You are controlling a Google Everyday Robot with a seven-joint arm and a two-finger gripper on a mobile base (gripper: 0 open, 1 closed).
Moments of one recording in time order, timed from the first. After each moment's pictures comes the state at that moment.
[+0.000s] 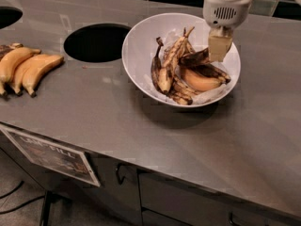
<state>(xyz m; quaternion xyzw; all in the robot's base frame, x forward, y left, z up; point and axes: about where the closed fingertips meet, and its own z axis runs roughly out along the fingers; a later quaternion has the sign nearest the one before) 0.553 -0.159 0.964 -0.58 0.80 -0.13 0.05</state>
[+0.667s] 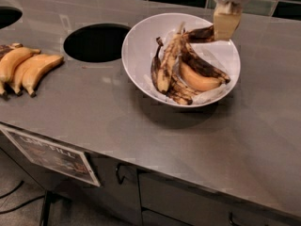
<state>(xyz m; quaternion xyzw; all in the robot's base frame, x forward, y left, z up) 0.554 -0.155 1.016 -0.57 0.80 -0.18 0.09</state>
